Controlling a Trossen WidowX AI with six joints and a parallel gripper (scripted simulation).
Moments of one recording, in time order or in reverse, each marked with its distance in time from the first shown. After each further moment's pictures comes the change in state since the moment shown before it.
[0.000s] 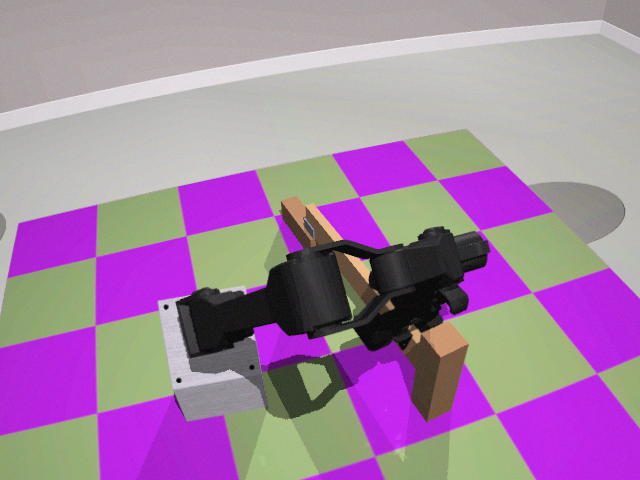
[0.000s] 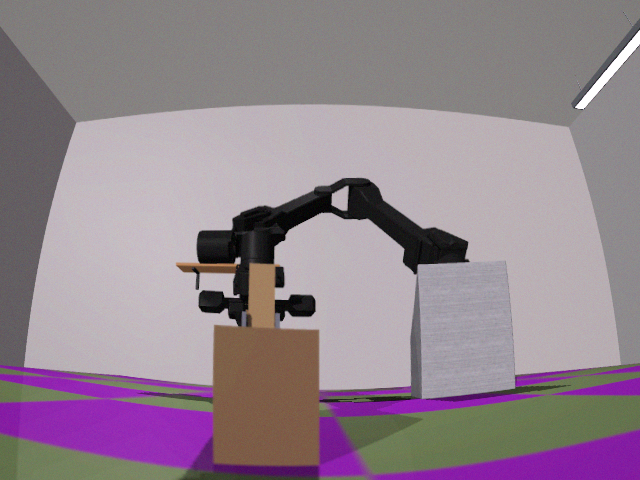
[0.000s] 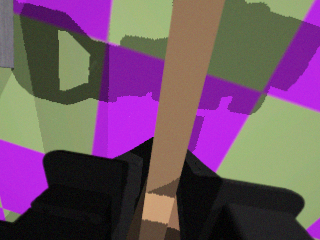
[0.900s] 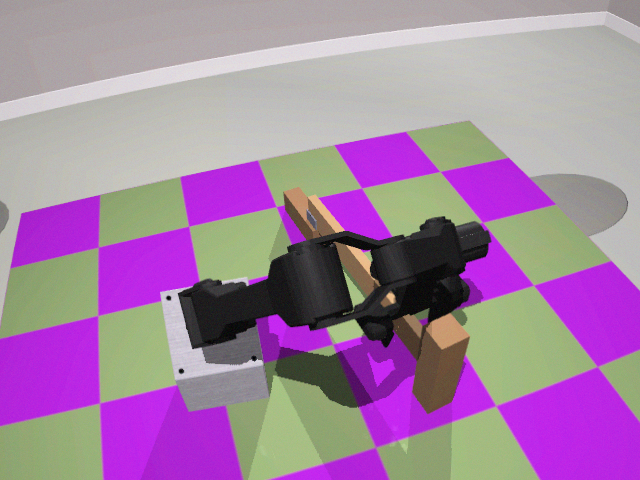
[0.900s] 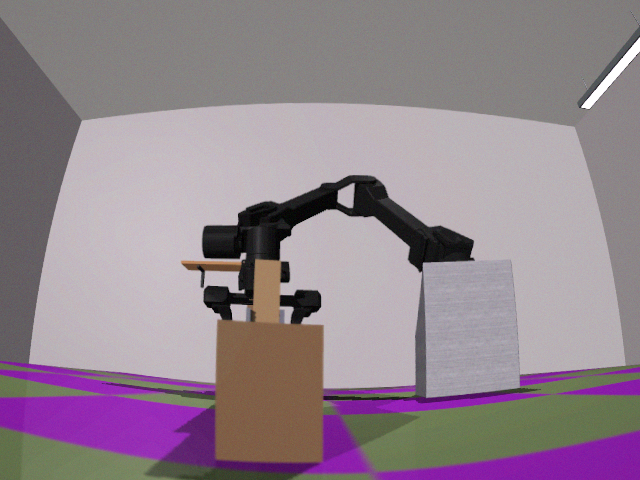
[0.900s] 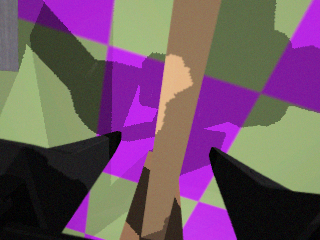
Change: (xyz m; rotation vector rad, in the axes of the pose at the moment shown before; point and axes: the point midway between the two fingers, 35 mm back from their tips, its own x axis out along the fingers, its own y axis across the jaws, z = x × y) arm -0.003 0.001 0.003 0.007 -0.001 0.005
